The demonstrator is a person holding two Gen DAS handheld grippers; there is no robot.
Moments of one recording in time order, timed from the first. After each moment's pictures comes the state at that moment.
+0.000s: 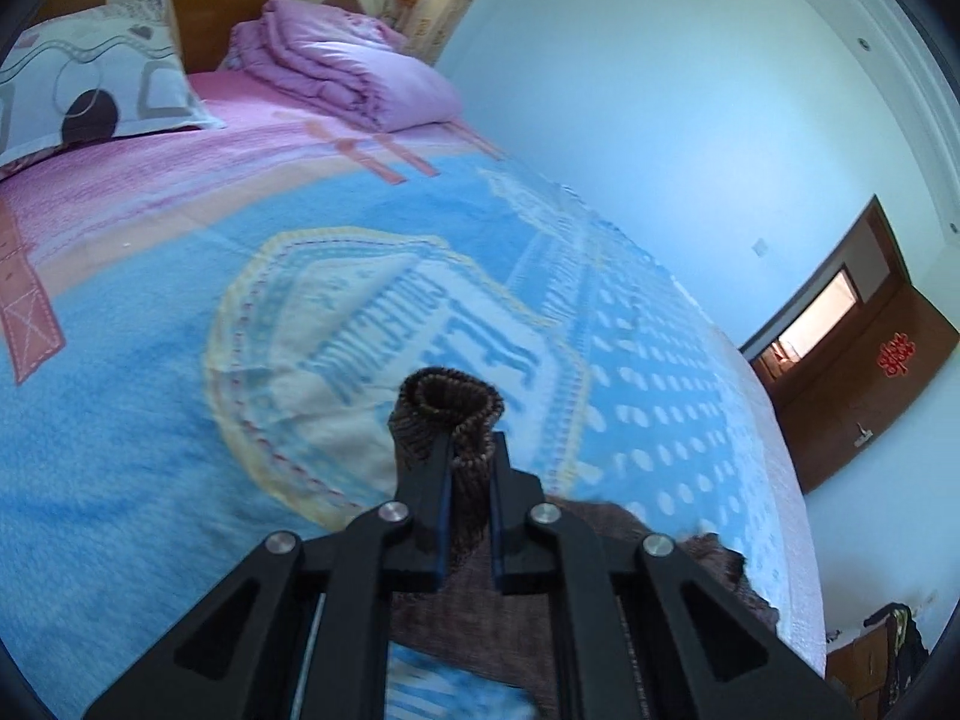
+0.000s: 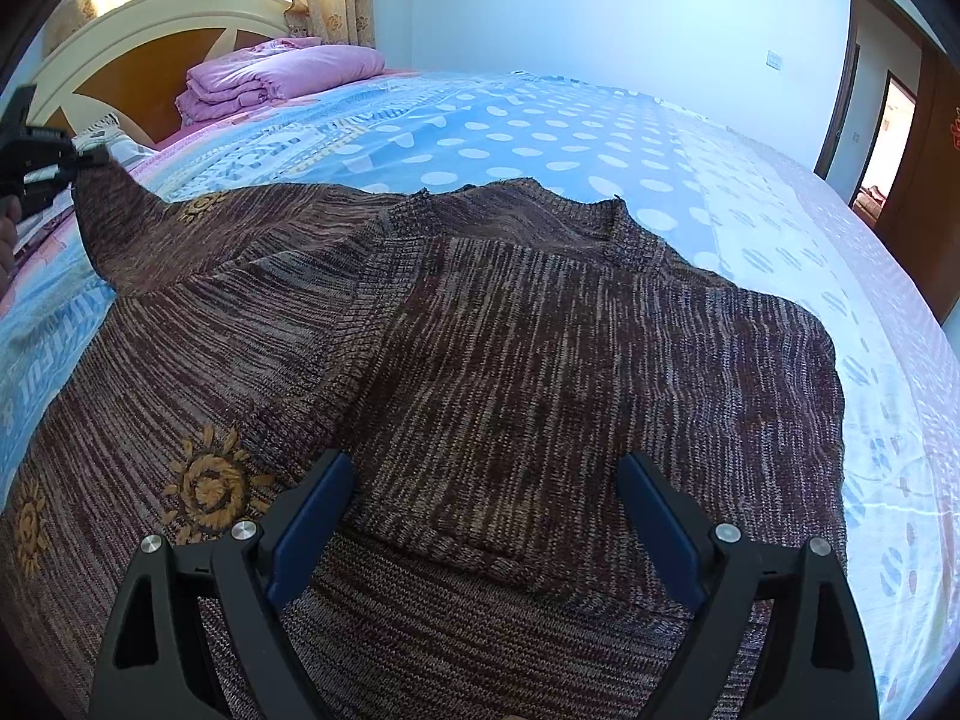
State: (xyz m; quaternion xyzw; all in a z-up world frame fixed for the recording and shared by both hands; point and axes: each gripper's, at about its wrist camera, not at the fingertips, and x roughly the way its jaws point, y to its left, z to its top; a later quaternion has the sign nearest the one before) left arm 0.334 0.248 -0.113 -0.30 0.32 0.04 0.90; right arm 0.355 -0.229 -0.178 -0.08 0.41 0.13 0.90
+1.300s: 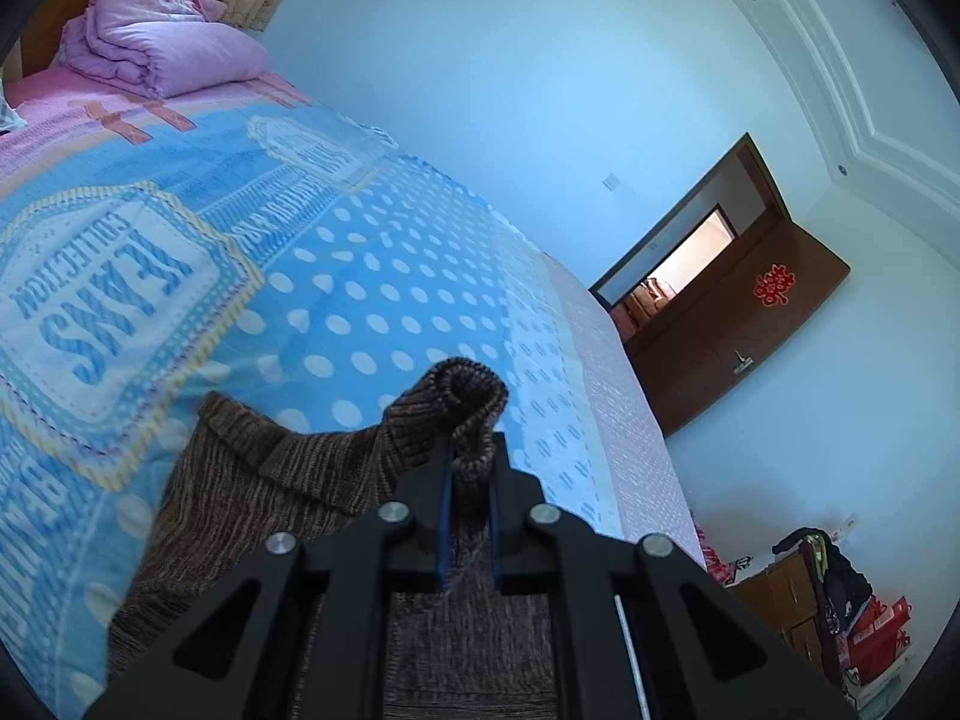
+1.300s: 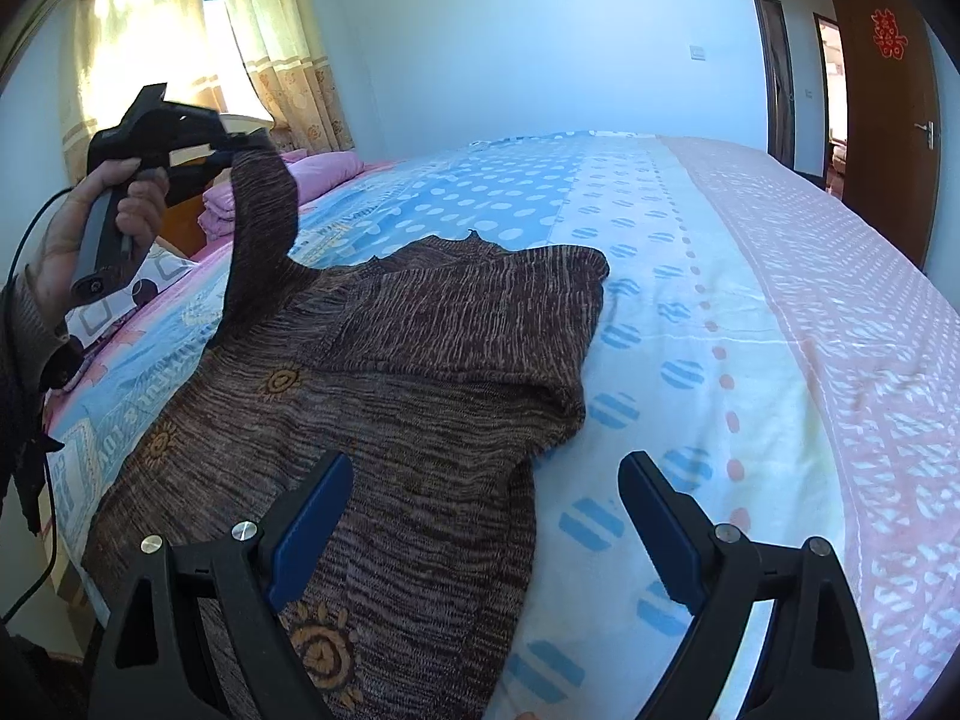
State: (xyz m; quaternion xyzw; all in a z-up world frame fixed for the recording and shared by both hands) left arm 0.349 0.031 -0.047 -0.31 0.32 -0.13 0.89; right arm 0.199 -0.385 -0.132 0.04 0.34 0.15 0.93
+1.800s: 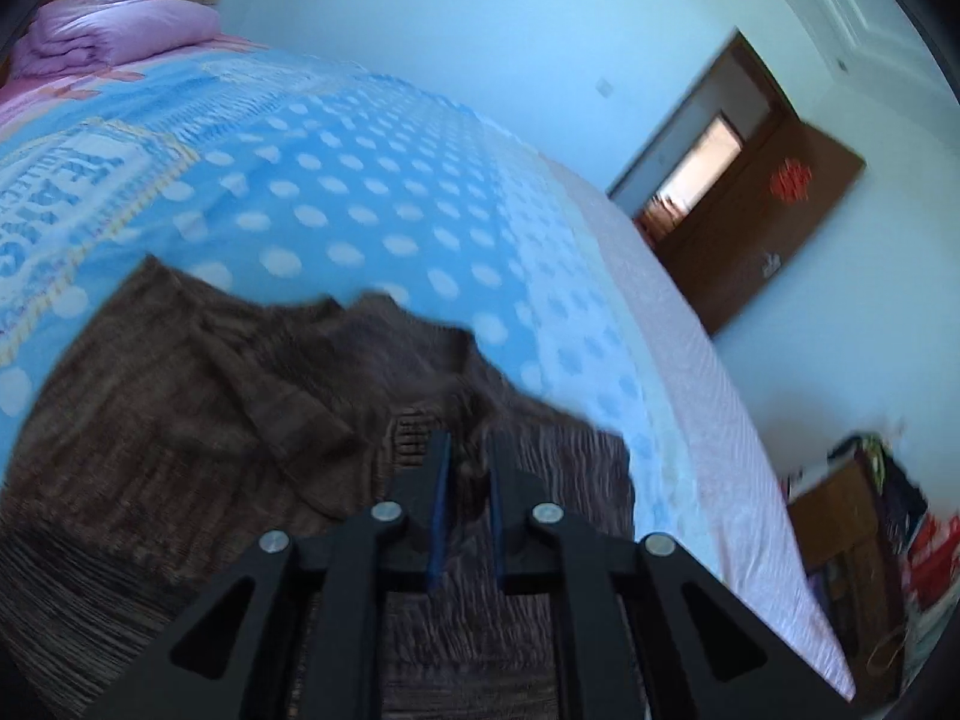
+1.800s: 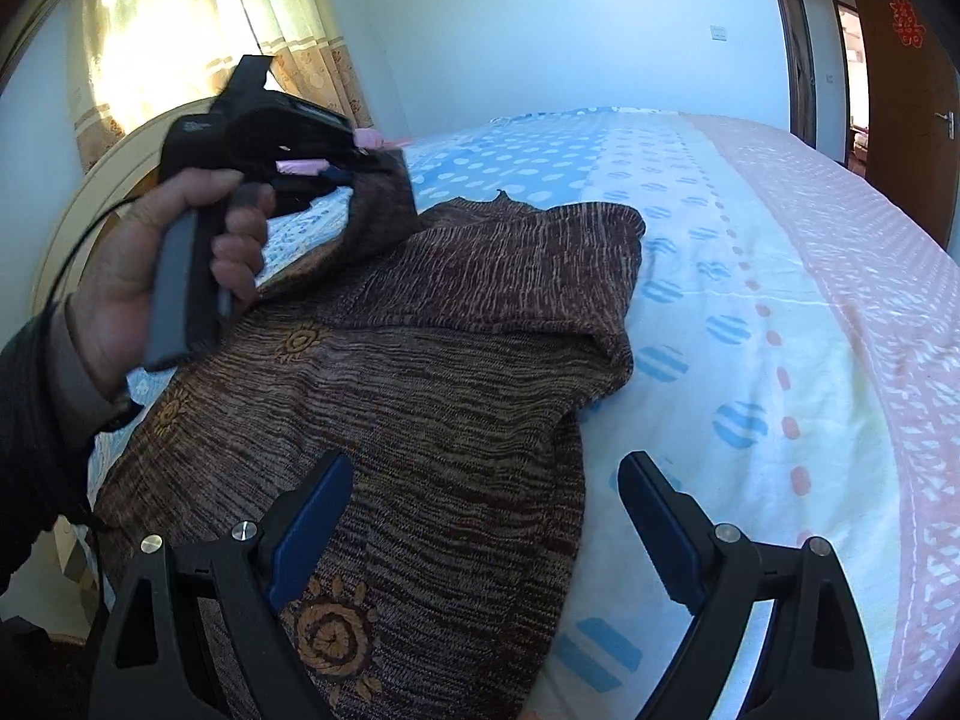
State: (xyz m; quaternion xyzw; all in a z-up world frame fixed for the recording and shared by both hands) left arm 0.339 -0.088 -0.134 -0.21 0.39 -0.14 0.88; right arm 0.198 -0.371 -0.154 0.05 0.36 0.17 0.91
